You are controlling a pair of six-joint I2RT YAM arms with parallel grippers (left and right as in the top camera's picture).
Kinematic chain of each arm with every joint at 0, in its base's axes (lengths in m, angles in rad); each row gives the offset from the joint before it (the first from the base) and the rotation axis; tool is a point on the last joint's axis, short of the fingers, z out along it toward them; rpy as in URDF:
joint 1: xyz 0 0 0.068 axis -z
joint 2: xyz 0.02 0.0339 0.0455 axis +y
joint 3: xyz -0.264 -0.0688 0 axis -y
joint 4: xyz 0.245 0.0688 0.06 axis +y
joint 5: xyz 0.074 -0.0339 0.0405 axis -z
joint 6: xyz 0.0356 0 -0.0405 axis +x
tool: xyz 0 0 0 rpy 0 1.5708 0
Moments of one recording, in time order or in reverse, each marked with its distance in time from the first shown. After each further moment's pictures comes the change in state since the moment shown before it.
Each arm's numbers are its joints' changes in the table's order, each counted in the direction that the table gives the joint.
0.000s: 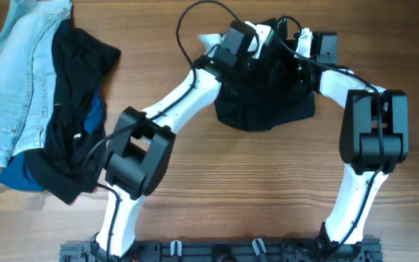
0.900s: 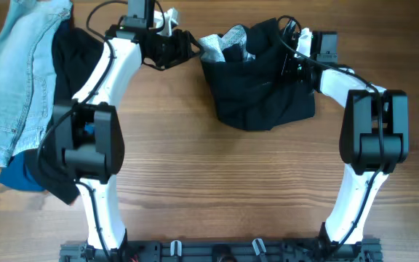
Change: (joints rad) left arm -0.423 0.001 0.064 0.391 0.296 -0.059; right arm 0.000 0.000 0.011 0.035 0.000 -0.001
